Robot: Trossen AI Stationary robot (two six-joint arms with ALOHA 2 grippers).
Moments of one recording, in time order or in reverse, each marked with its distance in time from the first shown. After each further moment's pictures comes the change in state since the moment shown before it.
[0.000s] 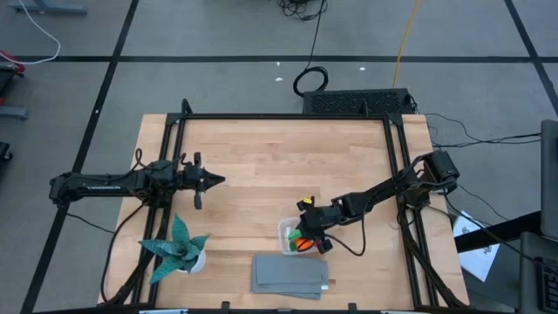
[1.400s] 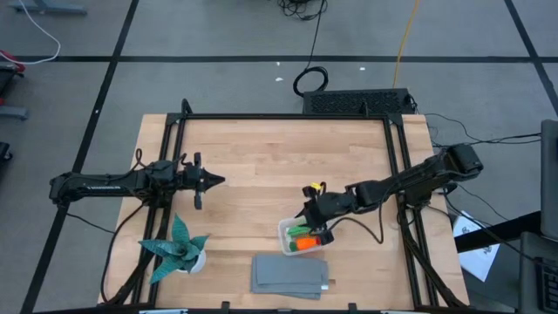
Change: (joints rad) left arm 0.000 0.000 0.000 -0.008 0.000 0.005; right arm -0.032 -0.233 0.000 -0.039 0.056 0.022
